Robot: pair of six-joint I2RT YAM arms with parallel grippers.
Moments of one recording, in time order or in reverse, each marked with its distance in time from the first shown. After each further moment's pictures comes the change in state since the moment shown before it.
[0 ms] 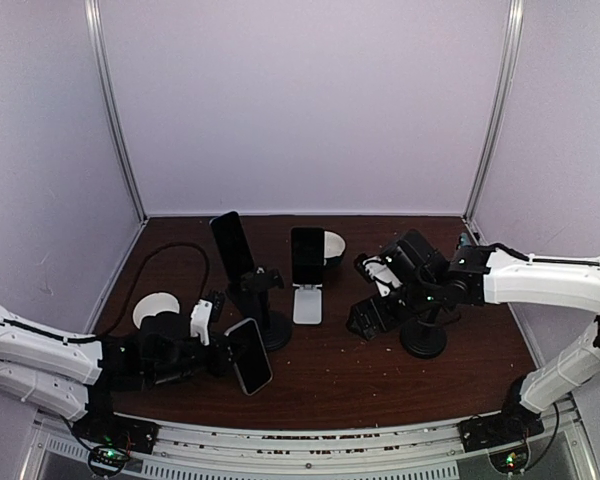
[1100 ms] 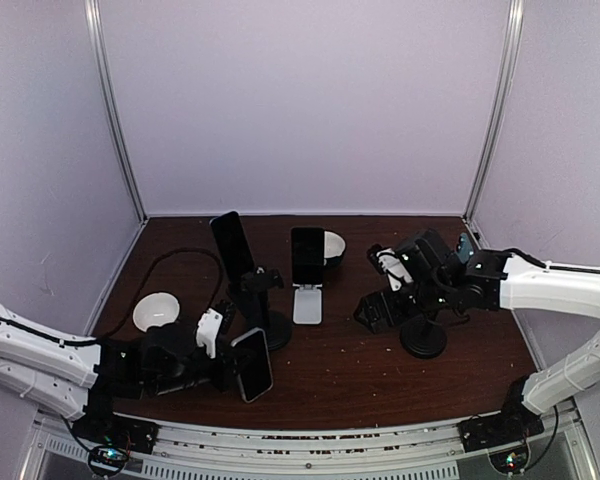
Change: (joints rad) left arm -0.143 -0.039 0.042 -0.120 -0.113 0.089; right arm -0.017 -0.104 -0.068 0.070 0.069 0.016
